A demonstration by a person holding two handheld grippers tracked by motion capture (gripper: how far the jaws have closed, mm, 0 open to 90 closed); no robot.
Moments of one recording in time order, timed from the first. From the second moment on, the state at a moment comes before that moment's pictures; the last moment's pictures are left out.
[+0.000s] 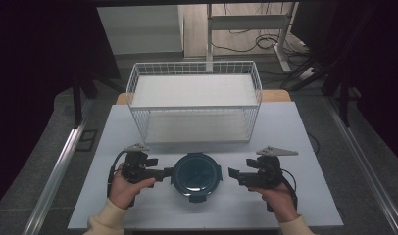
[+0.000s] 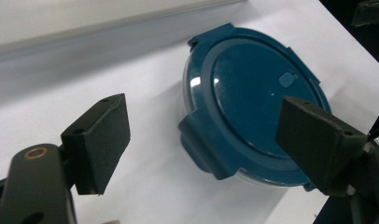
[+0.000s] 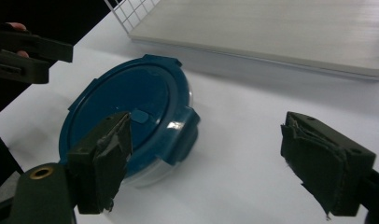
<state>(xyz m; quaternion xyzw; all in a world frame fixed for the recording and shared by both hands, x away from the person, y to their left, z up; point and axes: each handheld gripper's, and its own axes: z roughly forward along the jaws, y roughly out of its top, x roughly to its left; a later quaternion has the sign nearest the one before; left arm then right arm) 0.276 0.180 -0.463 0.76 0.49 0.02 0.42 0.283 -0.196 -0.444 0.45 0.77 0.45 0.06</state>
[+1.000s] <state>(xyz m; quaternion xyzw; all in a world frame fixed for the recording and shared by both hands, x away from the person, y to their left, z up) 0.277 0.167 -0.496 0.73 0.52 -0.09 0.44 0.303 -0.151 -0.485 0.47 0.77 0.42 -0.04</state>
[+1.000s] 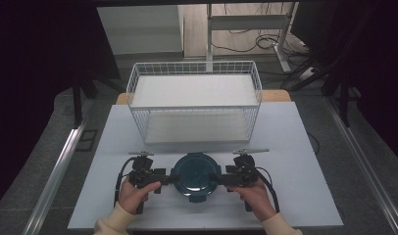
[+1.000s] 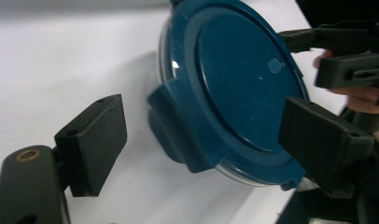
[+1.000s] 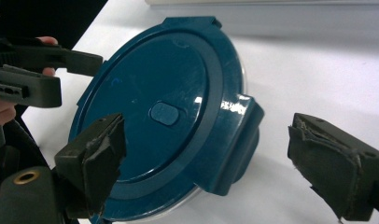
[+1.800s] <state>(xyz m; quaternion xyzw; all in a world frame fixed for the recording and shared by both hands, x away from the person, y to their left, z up) 0.282 0.151 -0.518 0.69 0.55 -0.16 0.44 0.311 -0.142 -0.506 0.51 0.74 0.42 -0.12</state>
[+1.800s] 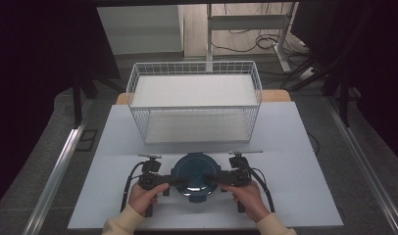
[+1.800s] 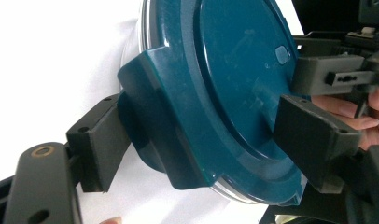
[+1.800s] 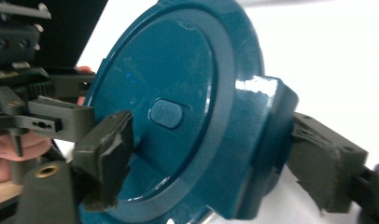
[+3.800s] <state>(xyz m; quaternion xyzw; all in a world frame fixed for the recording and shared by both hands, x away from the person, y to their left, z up) 0.264 0.159 -0.470 0.68 0.53 -0.10 0.50 0.289 -0.150 -0.457 0.47 0.73 0.50 -0.05</state>
